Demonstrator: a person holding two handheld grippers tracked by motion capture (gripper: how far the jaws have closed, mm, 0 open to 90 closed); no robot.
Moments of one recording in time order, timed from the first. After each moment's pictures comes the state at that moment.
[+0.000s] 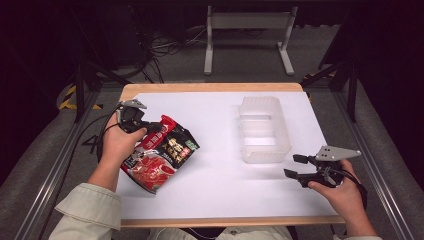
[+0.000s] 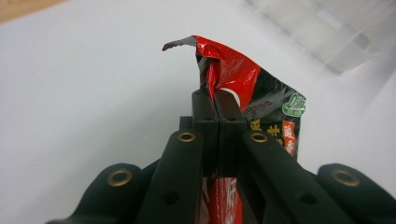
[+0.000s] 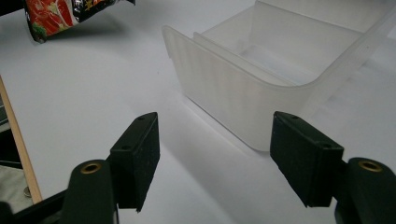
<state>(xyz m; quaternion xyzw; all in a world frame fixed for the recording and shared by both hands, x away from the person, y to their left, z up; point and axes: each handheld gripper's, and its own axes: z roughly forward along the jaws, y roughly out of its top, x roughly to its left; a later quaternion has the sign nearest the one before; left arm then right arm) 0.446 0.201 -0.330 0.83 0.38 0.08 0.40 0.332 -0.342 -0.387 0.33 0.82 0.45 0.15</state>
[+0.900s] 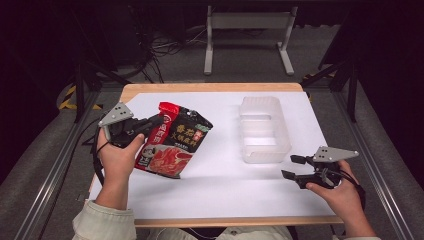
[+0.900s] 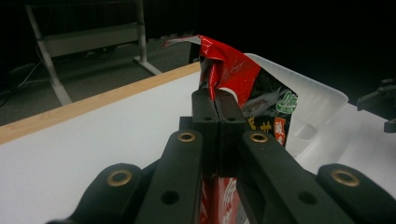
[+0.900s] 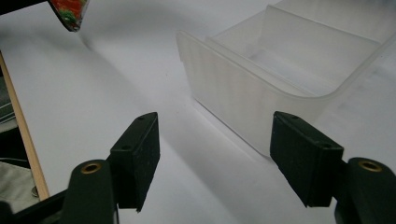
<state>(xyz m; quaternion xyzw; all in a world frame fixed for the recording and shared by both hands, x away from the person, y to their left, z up) 0.385 0.190 -0.307 0.73 0.33 0.19 0.56 0.329 -0.334 -0.384 0.32 0.82 0.45 0.15</state>
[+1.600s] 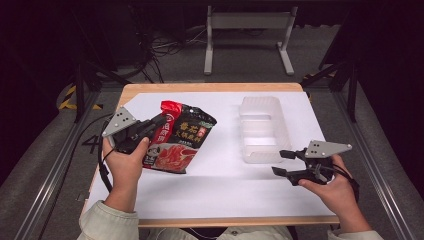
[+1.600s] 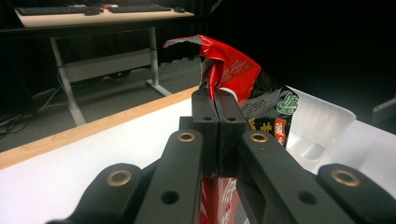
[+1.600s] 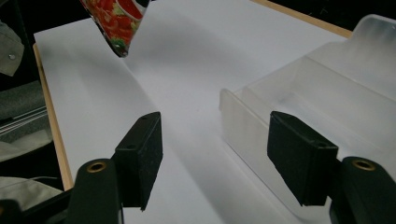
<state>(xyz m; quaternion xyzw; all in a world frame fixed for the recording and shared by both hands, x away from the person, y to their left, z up) 0.368 0.176 -0.308 0.71 0.32 0.23 0.58 0.333 -0.299 -0.353 0.26 0.83 0.47 0.14</state>
